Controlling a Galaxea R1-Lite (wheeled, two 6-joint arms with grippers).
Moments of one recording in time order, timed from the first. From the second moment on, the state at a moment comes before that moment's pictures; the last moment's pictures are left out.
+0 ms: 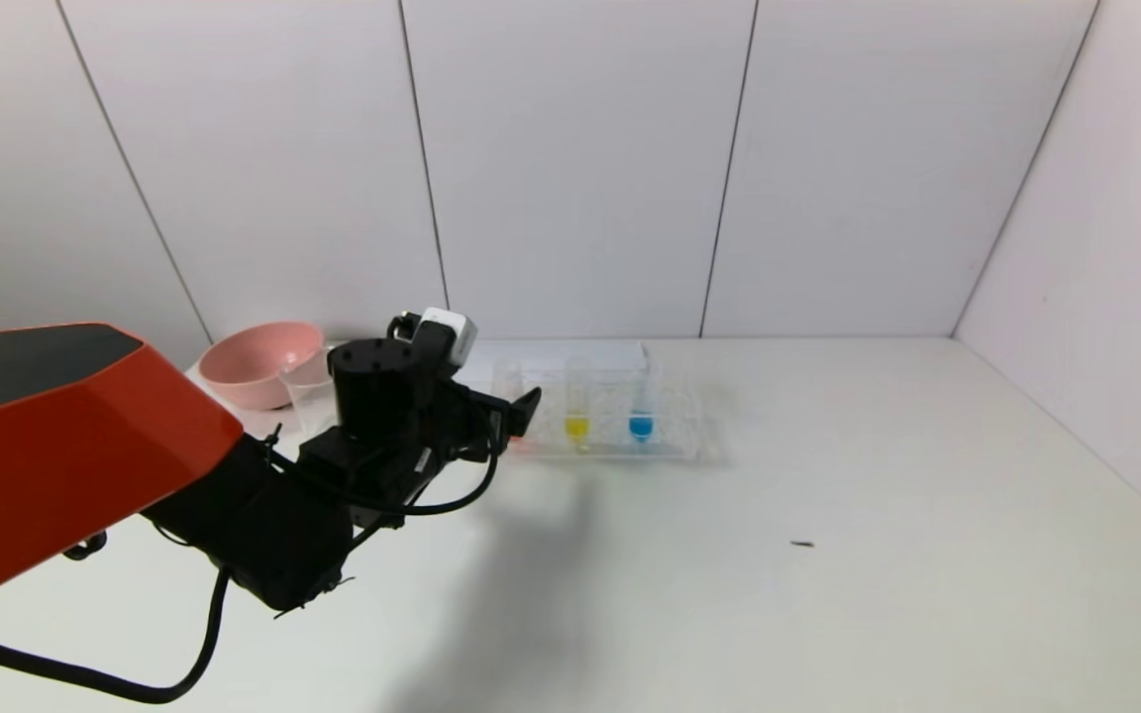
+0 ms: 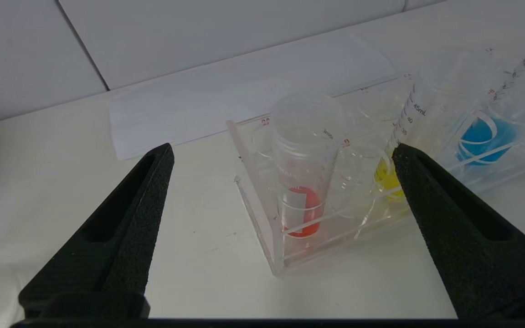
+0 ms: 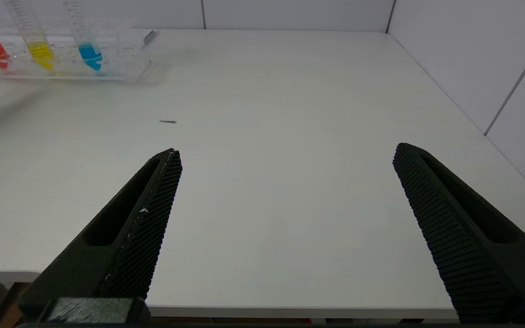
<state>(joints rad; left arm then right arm) -0.50 2.07 -0.82 -1.14 0.11 0.01 0.00 0.00 0.00 0.00 0.00 0.00</state>
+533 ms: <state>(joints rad) -0.50 2.12 -0.84 -1.18 0.11 0.01 0.00 0.00 0.00 0.00 0.00 0.00</state>
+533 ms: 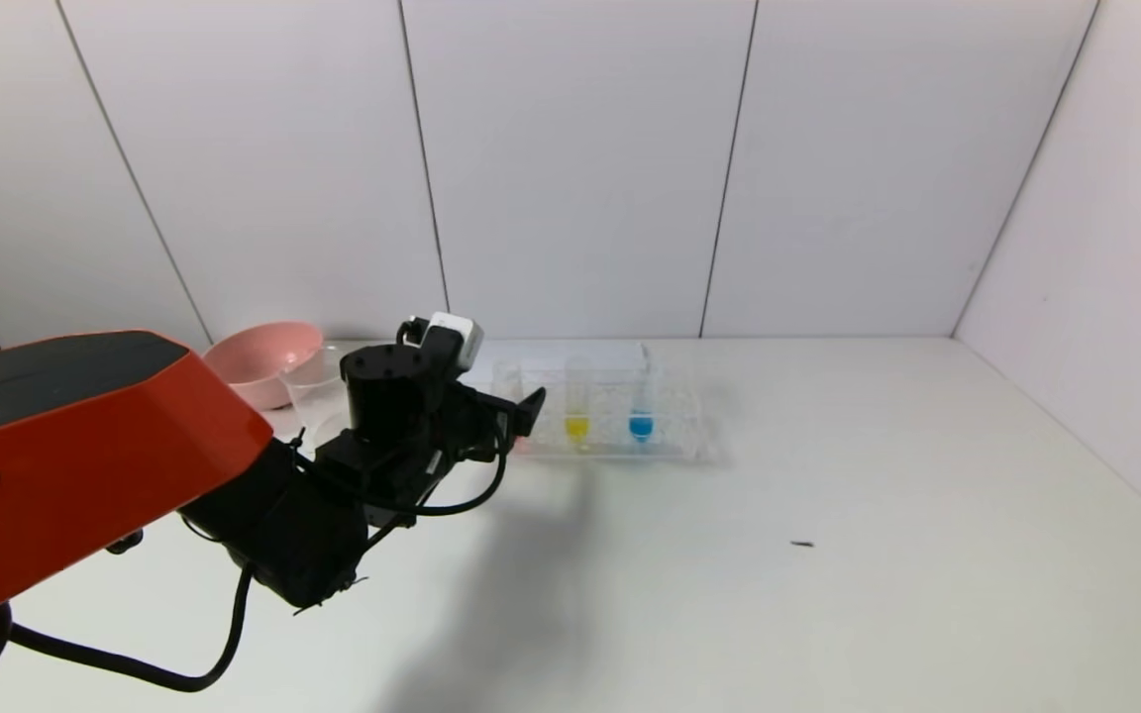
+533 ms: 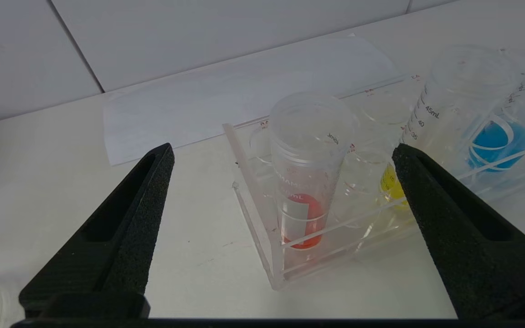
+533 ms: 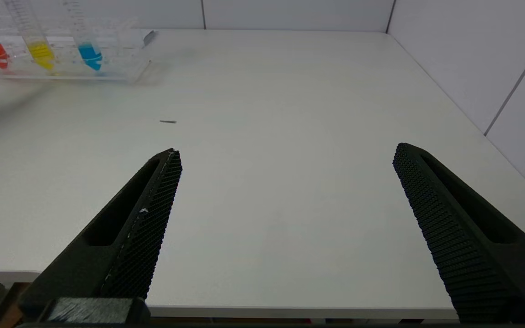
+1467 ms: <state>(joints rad) -0.50 2.14 -0.85 -1.22 0.11 0.01 0.00 0.00 0.00 0.00 0.00 0.00</state>
